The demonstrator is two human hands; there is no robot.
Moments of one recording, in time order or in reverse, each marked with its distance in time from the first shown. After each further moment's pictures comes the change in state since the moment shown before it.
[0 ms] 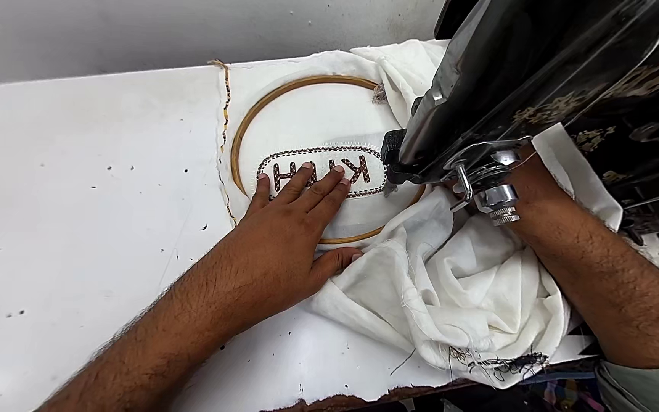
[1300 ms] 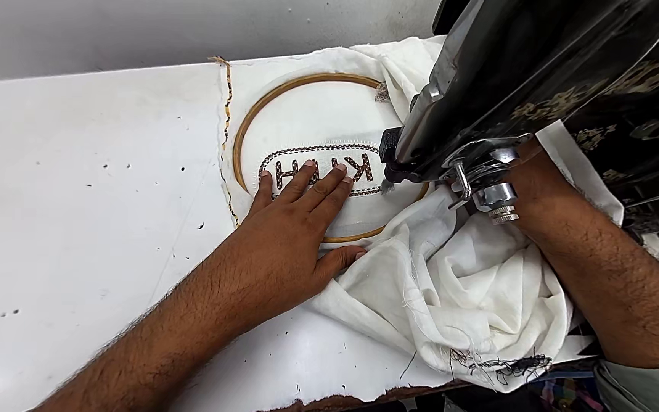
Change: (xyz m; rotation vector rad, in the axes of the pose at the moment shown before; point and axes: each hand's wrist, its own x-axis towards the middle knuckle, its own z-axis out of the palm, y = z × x) left_hand 0.002 0.004 0.004 -0.020 0.030 0.004; right_hand 0.066 -0.056 -0.062 -0.099 -0.655 0.433
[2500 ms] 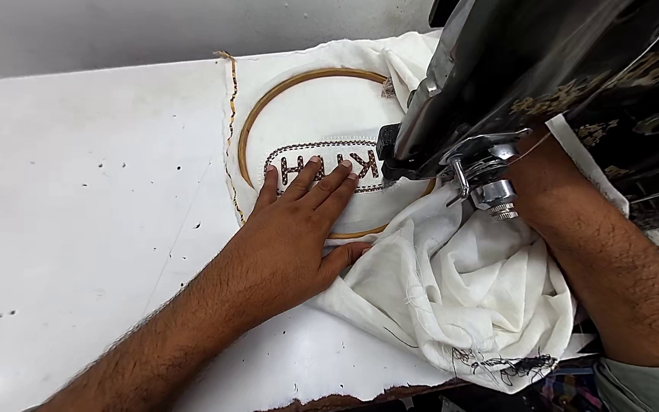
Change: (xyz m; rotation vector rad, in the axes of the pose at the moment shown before) left_hand 0.006 0.003 0.006 0.009 0.018 0.007; right_hand 0.014 0.093 0.088 -0.258 0.279 -0.162
